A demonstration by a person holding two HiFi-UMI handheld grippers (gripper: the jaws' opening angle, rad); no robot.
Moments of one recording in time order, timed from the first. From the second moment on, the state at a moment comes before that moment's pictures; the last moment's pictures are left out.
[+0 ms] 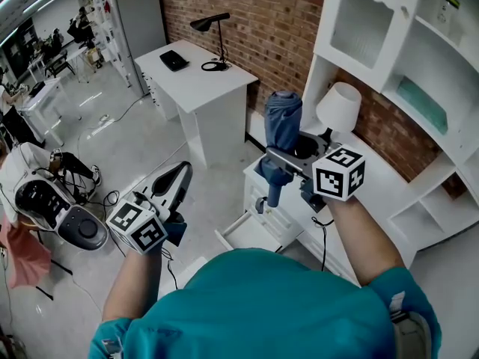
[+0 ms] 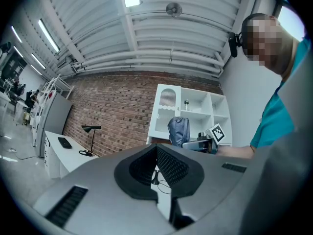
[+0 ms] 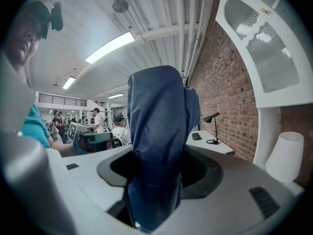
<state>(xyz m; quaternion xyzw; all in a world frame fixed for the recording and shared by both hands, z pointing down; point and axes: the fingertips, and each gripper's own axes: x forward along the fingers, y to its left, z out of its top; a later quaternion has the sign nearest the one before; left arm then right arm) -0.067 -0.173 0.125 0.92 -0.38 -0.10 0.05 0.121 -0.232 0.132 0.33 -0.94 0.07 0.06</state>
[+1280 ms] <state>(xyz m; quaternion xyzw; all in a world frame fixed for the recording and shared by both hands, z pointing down) -0.060 -0.168 0.121 0.92 -0.37 -0.10 0.05 0.119 -0.227 0.125 0.33 -0.94 0.06 0.06</state>
